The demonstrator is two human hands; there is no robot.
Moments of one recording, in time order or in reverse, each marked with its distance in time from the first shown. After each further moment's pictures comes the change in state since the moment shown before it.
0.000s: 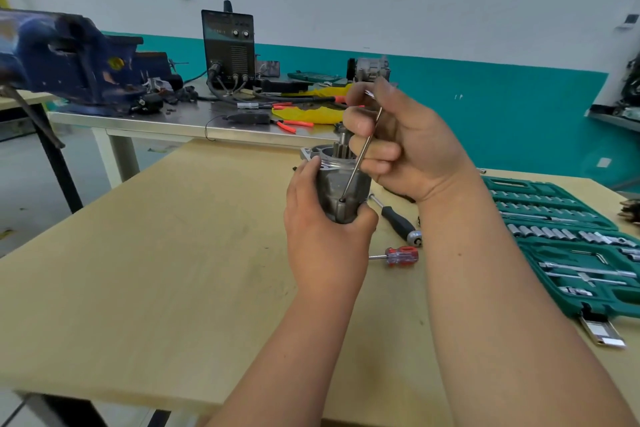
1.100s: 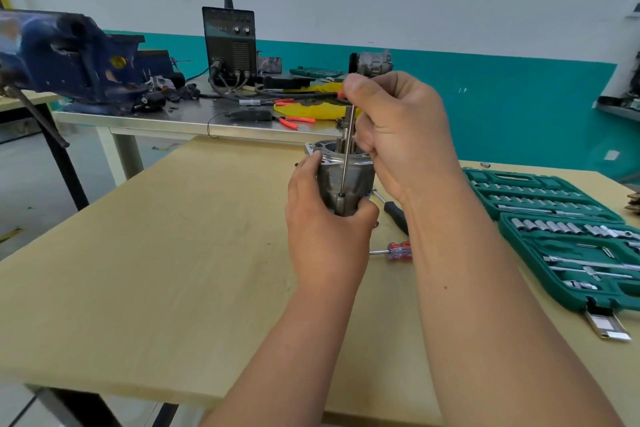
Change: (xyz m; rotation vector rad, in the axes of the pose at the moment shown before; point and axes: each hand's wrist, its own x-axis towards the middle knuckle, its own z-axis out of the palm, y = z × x) left_hand 0.003 0.001 -0.001 0.011 -0.008 -0.008; right_hand 0.008 0.014 0.026 -0.438 0.711 -0.346
